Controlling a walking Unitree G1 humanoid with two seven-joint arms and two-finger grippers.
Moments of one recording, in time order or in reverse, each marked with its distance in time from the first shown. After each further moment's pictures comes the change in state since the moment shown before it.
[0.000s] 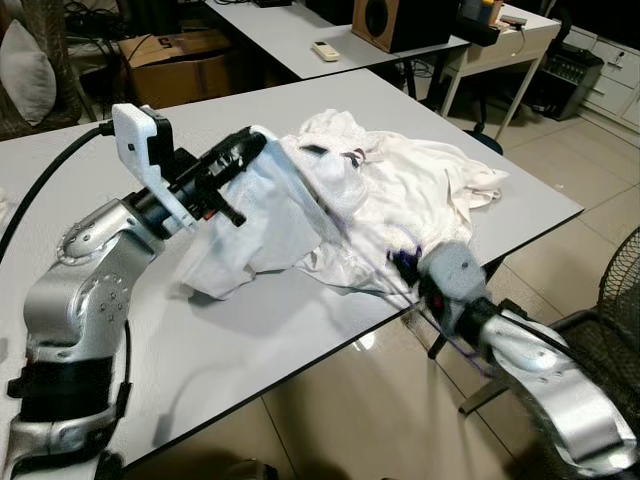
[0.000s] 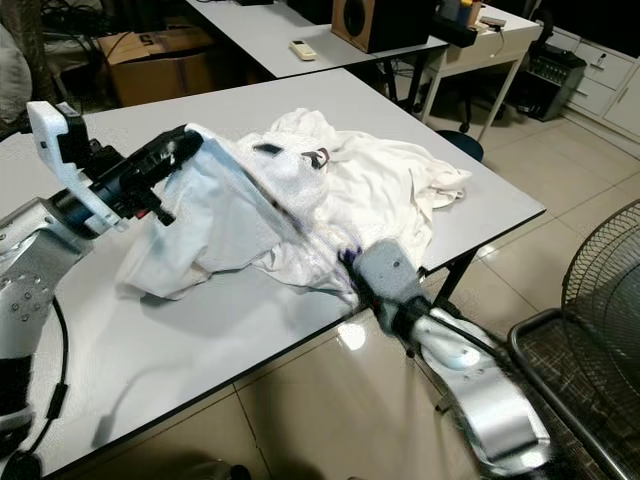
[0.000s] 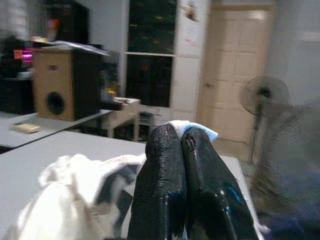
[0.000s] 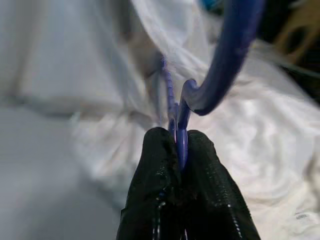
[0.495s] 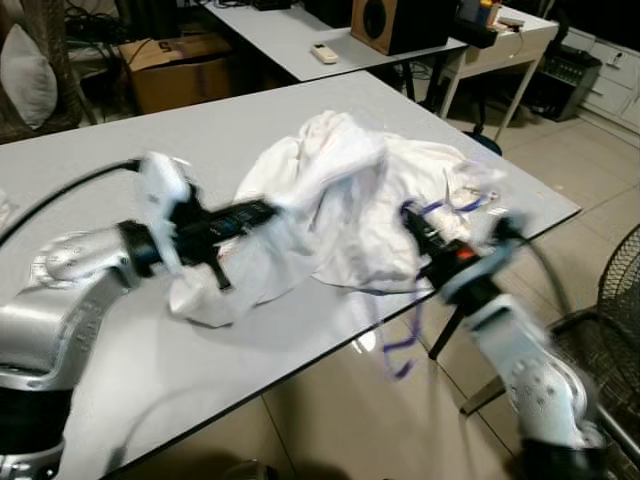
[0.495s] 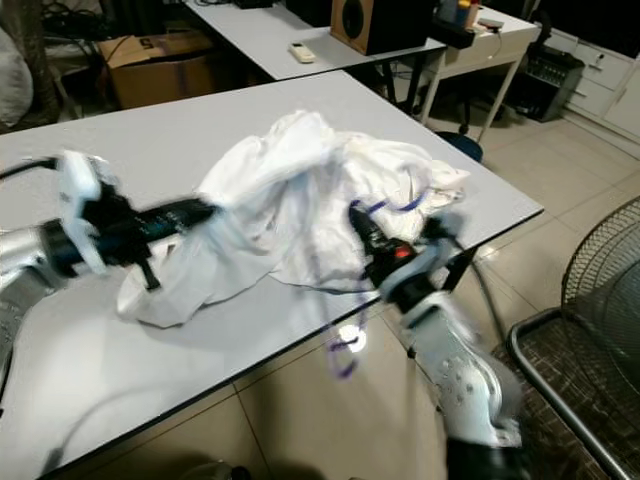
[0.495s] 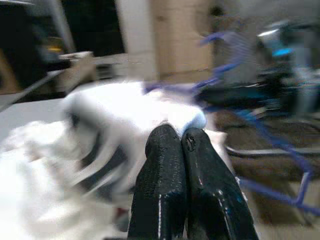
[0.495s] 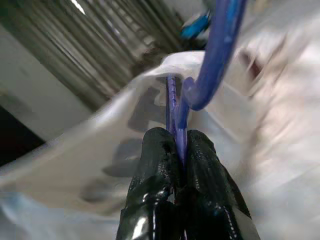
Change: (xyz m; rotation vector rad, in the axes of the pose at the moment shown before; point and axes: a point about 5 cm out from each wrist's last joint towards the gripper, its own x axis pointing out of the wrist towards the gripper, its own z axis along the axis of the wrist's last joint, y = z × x) left arm -0.017 -0.023 -0.019 0.152 0.281 -0.275; right arm 0.022 -0.007 0.003 1.074 -0.206 0.073
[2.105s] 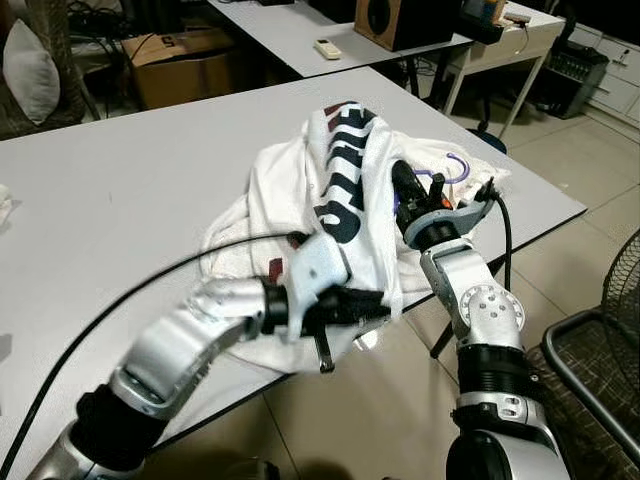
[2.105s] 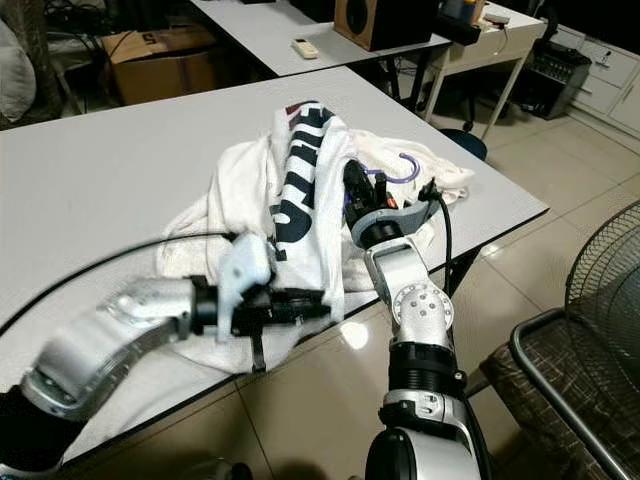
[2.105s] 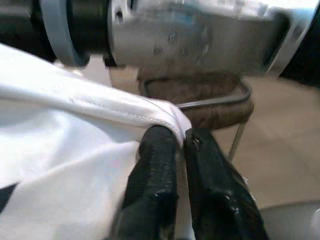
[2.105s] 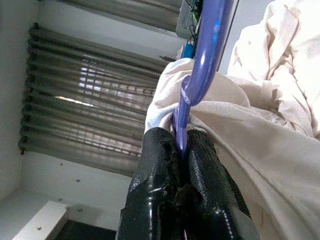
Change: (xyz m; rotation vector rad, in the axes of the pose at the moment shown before) left arm 0.081 -0.078 -0.035 -0.065 0.192 -0.285; right arm 0.070 -0.004 0.013 0.545 -0.211 -0.067
